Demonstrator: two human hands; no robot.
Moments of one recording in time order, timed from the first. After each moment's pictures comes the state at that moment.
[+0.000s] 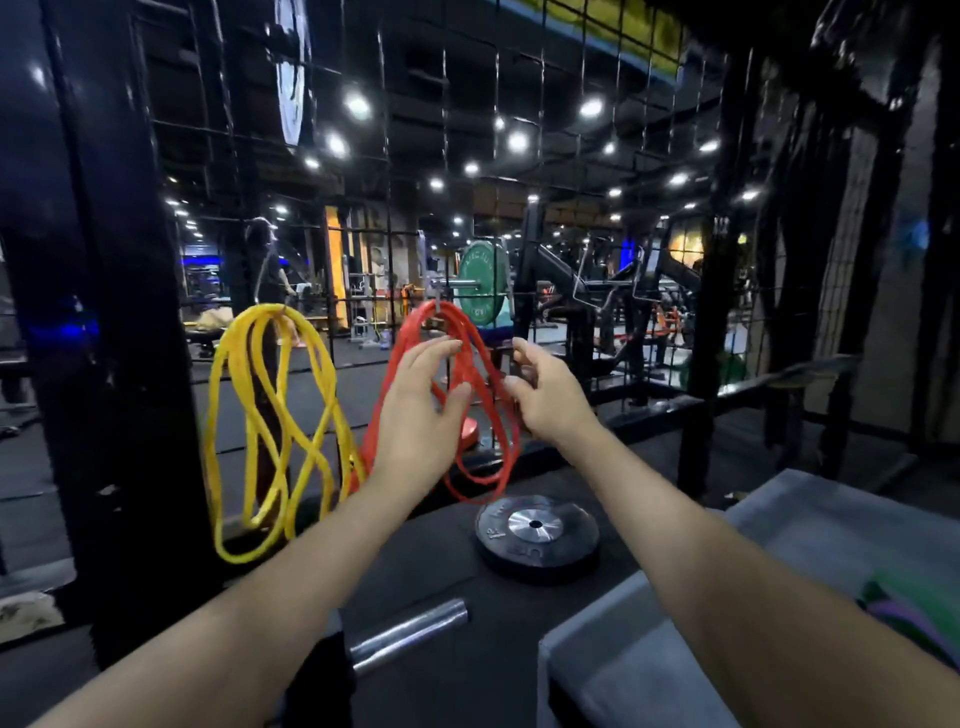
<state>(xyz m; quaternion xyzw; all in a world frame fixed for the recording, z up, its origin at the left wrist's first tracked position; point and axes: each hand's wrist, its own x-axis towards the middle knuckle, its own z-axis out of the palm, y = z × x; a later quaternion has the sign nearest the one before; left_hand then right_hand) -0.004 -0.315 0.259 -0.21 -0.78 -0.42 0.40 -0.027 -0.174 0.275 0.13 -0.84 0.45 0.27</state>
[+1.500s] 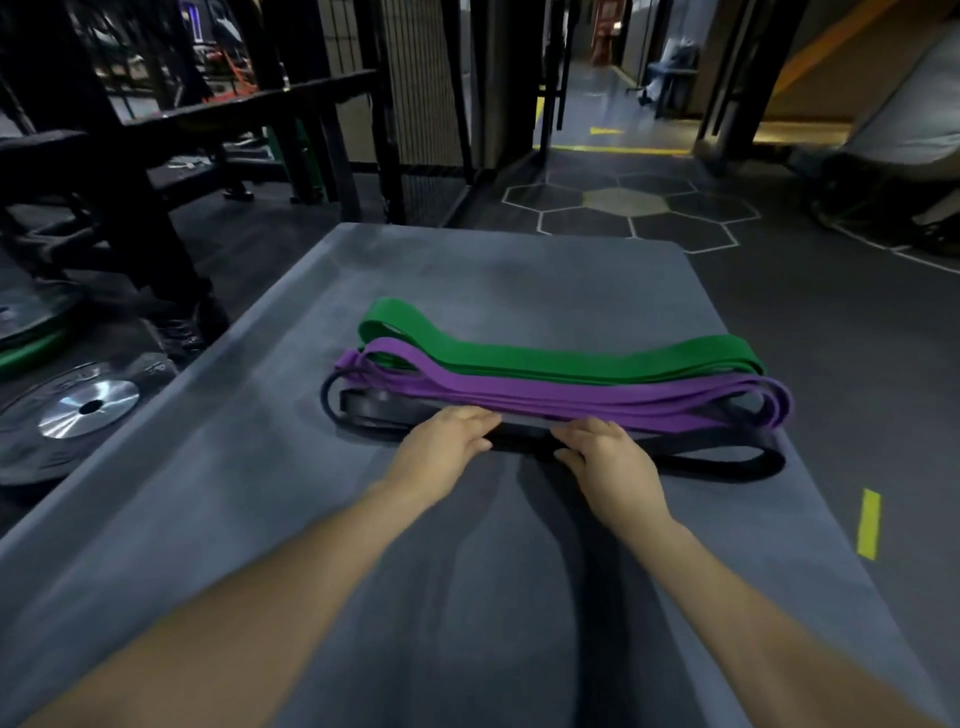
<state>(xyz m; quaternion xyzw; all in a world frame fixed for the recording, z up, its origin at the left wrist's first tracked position) 0.047 0.196 -0.045 -0.62 -0.75 -0.22 -0.04 0.225 0.283 -0.044 -0.36 -0.90 0.12 0.21</state>
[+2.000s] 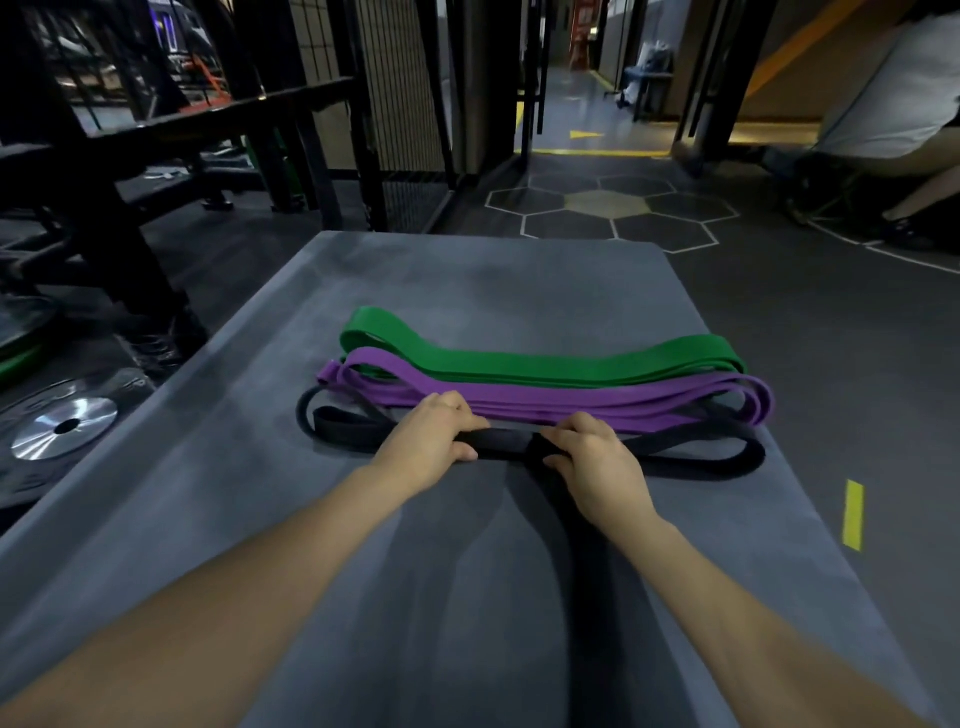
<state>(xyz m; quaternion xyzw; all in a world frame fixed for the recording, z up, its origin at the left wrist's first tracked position) 0.035 0.210 -0.029 -0.63 -0.75 -0.16 -0.07 0.223 0.287 -0.038 -0.38 -0.90 0.13 0.19</state>
